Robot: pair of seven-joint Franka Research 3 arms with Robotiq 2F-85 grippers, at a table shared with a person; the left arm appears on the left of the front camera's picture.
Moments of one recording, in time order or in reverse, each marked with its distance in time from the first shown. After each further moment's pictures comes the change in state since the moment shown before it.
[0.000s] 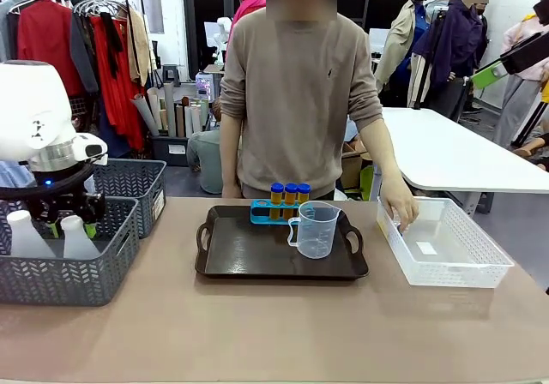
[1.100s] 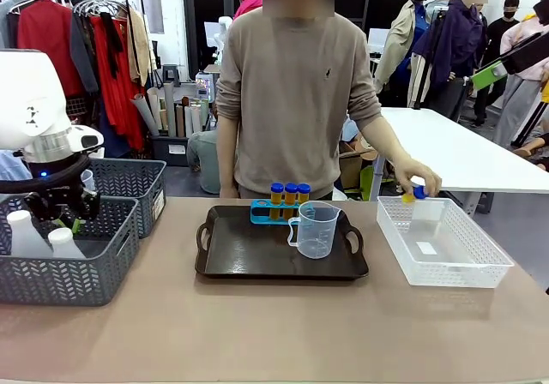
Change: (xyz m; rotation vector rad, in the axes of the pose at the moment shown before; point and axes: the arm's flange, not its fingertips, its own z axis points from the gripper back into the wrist) left arm -0.003 0.002 0.018 -0.022 0.027 0.020; right arm 0.000 0.000 0.000 0.000 0.000 0.000
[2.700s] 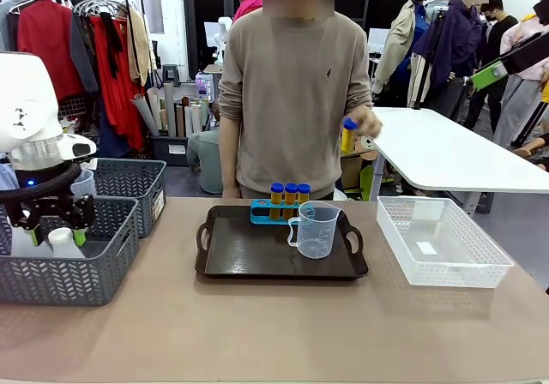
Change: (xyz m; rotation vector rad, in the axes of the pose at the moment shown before) left arm -0.032 0.003 -0.003 0.009 0.075 0.000; right arm 0.000 0.000 0.000 0.000 0.000 0.000
